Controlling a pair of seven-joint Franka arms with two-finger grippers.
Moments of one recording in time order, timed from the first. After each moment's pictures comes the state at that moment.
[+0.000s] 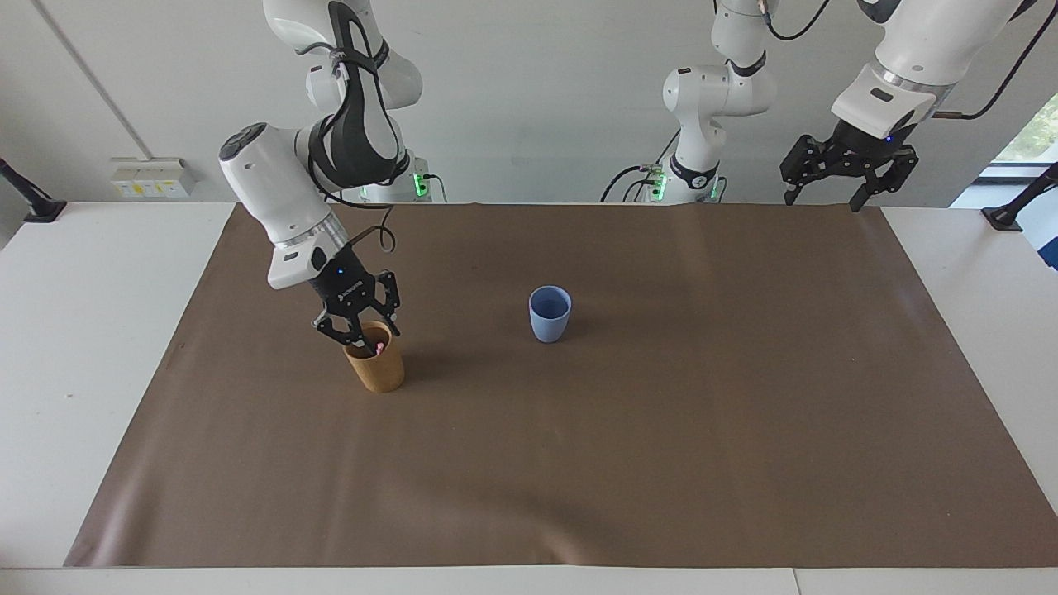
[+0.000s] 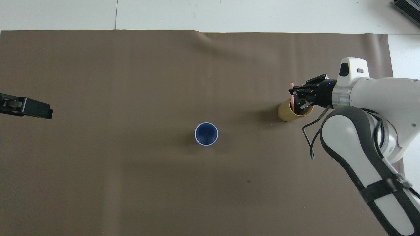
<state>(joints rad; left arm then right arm) -0.06 -0.03 -0.05 -1.49 -0.02 1.46 0.07 0.12 0.08 -0.01 -2.02 0.50 2.42 -1.00</state>
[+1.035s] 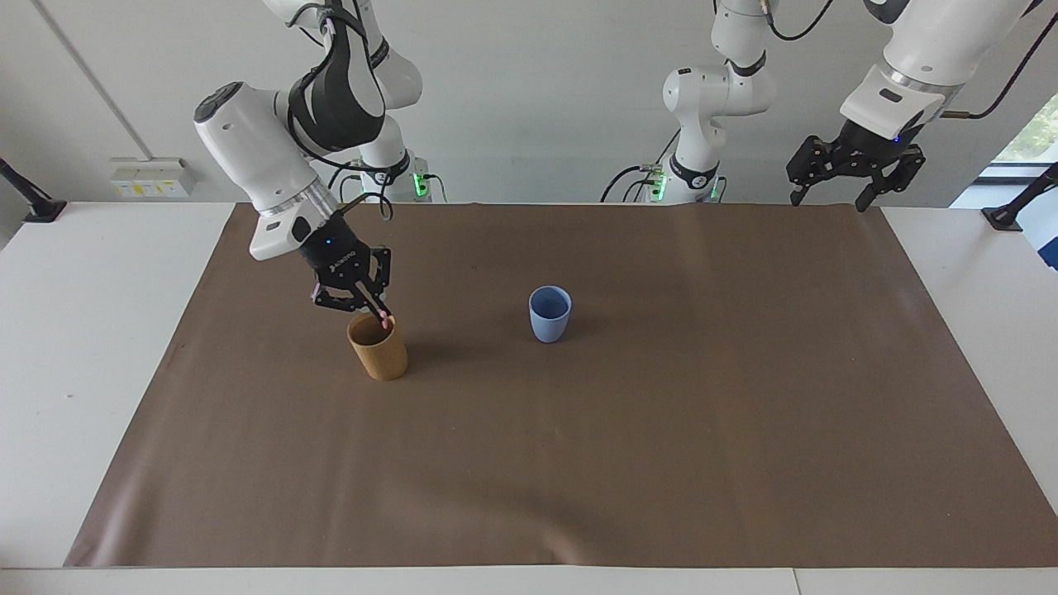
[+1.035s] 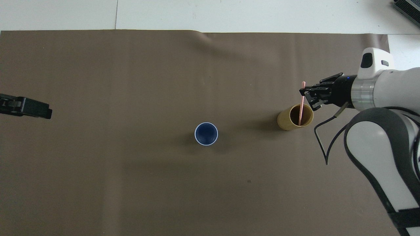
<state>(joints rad) -0.06 -0.03 -0.05 -1.49 -0.02 1.46 0.07 0.12 -0.01 -0.03 -1.91 0.34 2.19 -0.72</state>
